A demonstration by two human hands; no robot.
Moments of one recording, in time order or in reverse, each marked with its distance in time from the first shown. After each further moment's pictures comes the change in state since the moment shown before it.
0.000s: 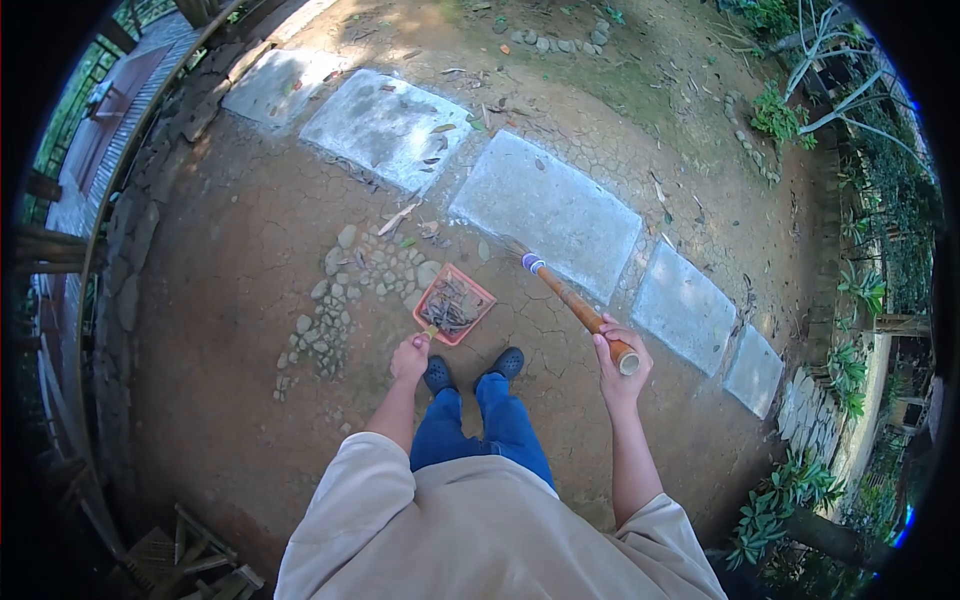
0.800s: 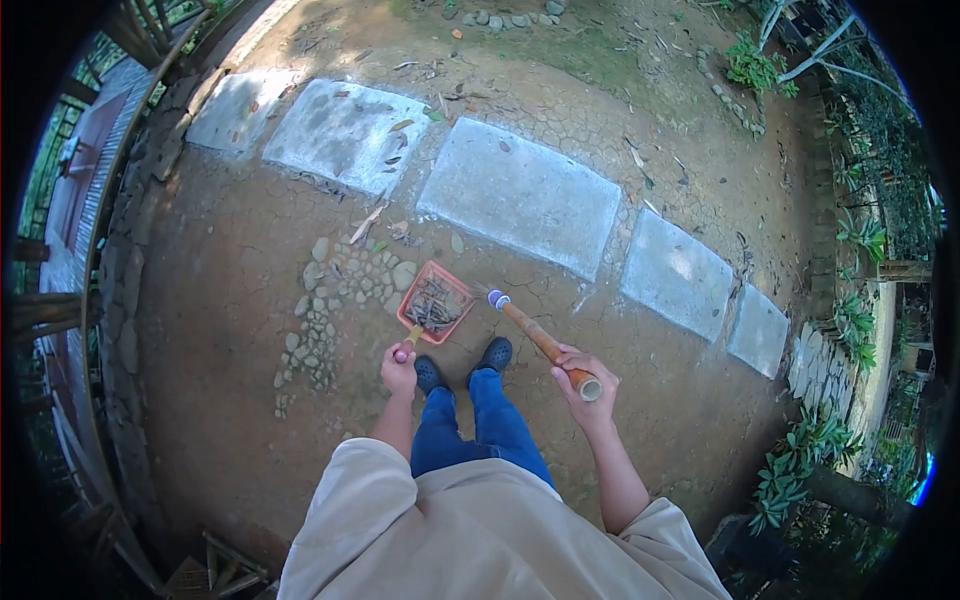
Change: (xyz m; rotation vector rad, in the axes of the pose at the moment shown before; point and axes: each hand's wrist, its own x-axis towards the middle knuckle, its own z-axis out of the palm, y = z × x) left_hand 0.003 -0.002 0.087 -0.509 0.347 0.152; right_hand -0.028 0.032 -0.044 0.008 -0.126 0.114
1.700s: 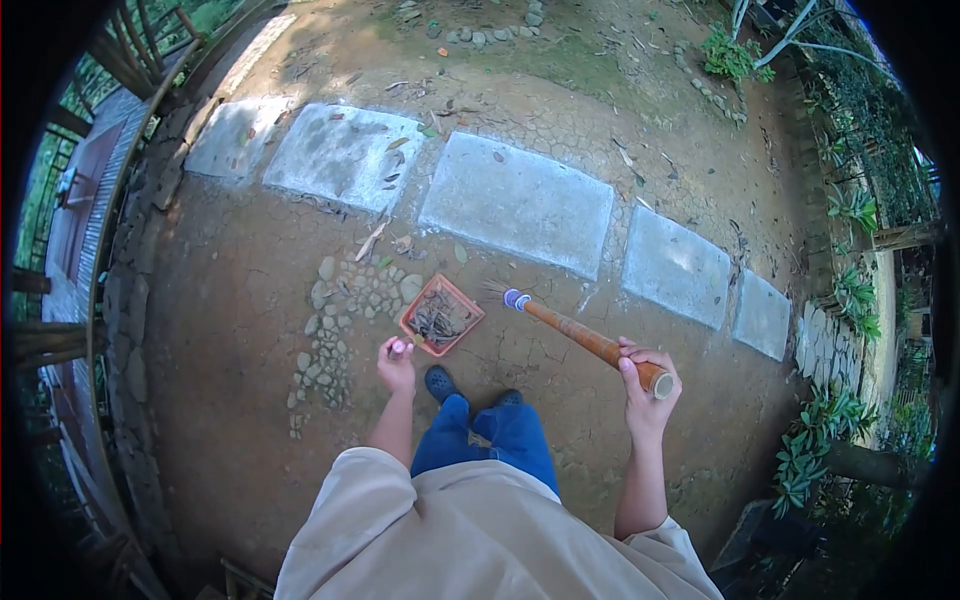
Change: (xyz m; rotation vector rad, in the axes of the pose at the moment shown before) left_hand 0.010 0.051 -0.049 -0.320 0.001 0.086; right_hand -0.023 -0.083 -0.032 0.143 0.314 0.075
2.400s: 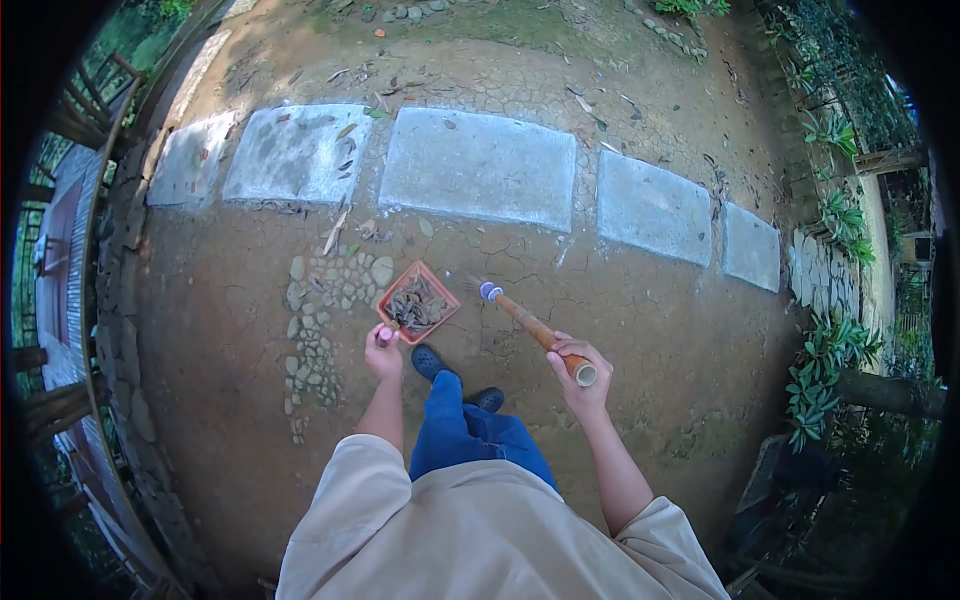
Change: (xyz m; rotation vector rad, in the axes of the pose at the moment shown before) left_hand -0.024 -0.028 0.021 0.056 -0.144 0.028; right_hand -0.079 0.088 -0.009 -0.111 -0.046 0.013
